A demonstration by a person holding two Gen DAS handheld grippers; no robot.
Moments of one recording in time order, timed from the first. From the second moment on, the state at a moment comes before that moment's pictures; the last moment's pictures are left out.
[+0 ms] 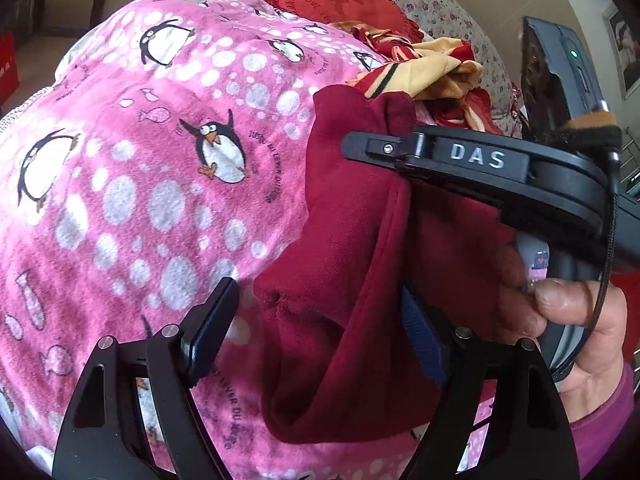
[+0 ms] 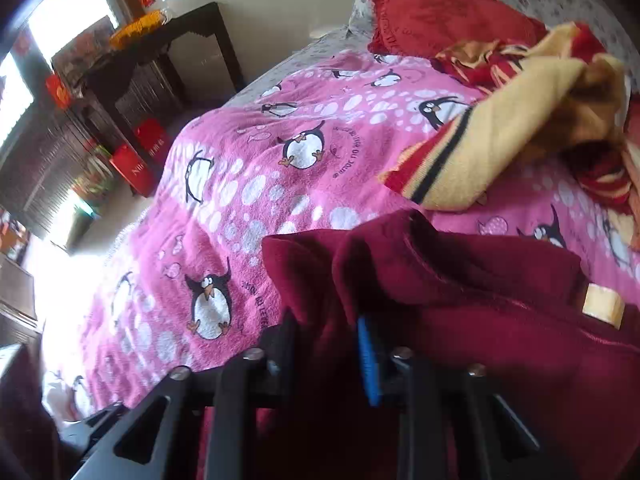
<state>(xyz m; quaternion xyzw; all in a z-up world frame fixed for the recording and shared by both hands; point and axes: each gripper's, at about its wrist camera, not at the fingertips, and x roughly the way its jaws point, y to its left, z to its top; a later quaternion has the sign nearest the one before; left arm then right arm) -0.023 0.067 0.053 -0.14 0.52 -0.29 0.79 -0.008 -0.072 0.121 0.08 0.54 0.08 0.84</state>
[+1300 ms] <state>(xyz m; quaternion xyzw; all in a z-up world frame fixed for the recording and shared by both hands) -0.174 -0.129 0.162 0.05 0.42 -0.50 0.76 -0.244 -0.372 0.175 0.29 0.35 -0.12 0.88</state>
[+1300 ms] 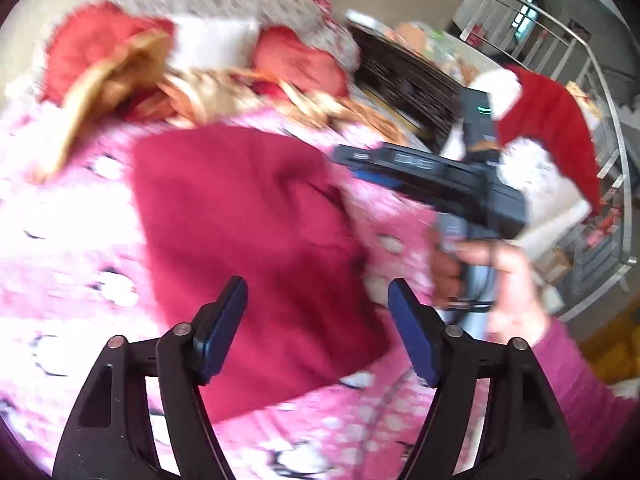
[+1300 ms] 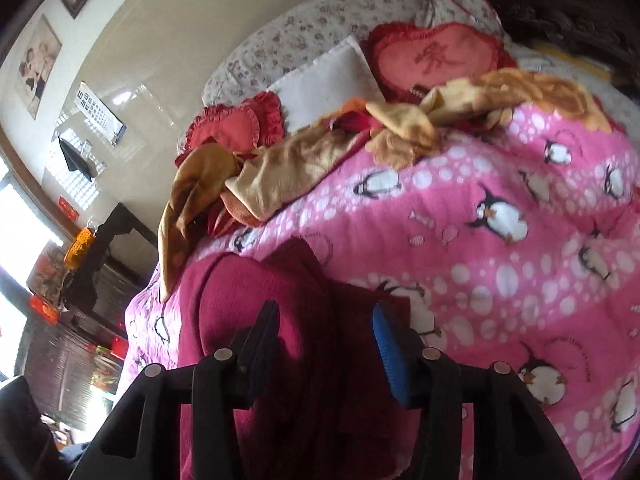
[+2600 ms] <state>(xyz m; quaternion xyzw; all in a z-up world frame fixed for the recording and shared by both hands) -0.184 -0.141 0.090 0.14 0.45 -0.42 0.77 -0.304 -0.256 0.169 0.10 0.43 -0.11 0.89</state>
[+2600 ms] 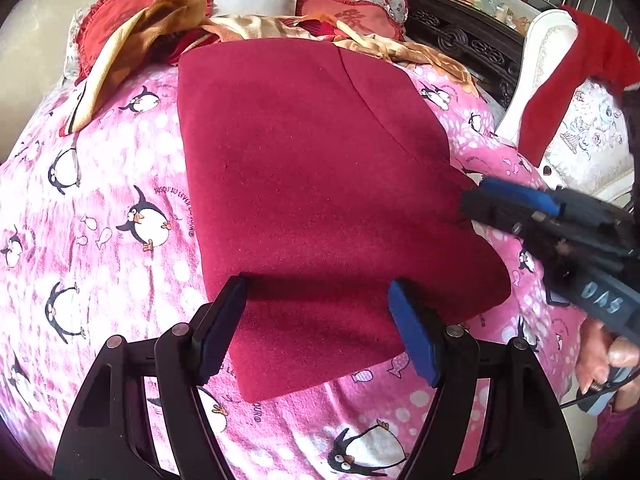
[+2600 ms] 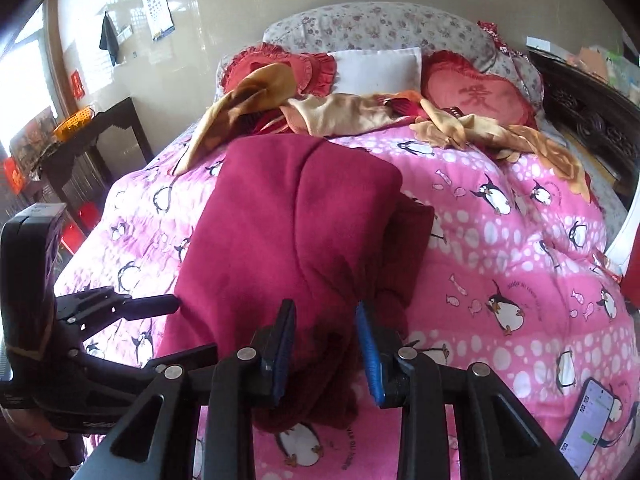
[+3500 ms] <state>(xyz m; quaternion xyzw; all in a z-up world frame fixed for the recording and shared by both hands) -0.092 -0.129 0.073 0.00 0.51 -0.43 0.74 -0.273 -0.333 0.123 0.26 0.39 -0.08 0.88</state>
